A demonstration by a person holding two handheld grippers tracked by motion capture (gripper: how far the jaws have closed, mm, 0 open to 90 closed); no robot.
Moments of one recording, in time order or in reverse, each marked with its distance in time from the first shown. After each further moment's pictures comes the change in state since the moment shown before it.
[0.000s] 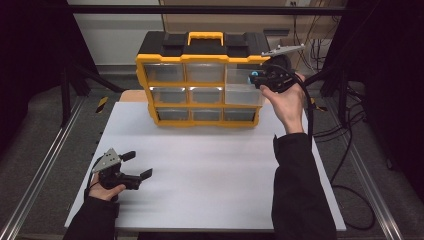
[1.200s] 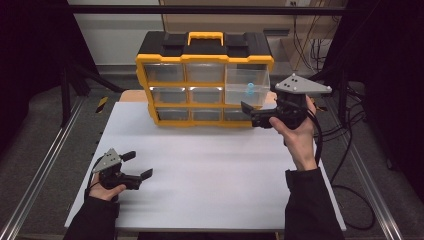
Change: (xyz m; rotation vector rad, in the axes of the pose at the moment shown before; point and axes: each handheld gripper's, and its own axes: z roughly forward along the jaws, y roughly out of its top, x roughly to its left) left arm -0.001 0.000 0.001 0.005 0.004 0.003; right arm 0.038 -0.057 -0.062 -0.280 0.144 -0.015
